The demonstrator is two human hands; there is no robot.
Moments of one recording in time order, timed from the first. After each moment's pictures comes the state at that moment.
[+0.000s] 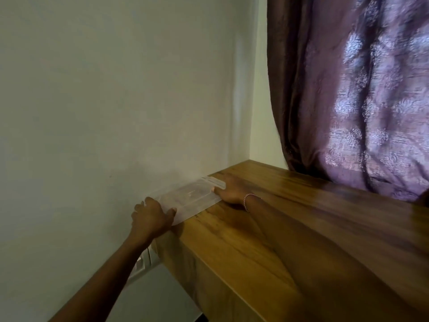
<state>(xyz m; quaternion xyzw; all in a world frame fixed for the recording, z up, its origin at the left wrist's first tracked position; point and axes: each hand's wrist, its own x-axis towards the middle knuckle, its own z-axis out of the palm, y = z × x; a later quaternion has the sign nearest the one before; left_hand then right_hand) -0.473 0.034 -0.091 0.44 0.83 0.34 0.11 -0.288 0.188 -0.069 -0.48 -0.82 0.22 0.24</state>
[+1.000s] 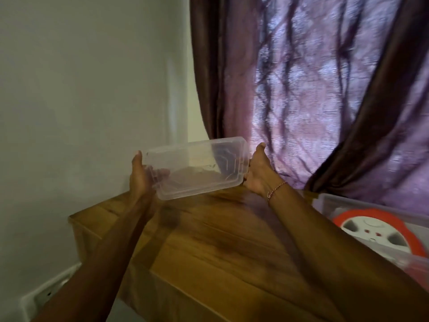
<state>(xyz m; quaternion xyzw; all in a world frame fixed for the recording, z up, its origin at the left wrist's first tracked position) -0.344 0.058 -0.016 0.34 0.38 0.74 0.44 -0.093 0.083 0.034 -0.40 -0.35 0.60 0.60</state>
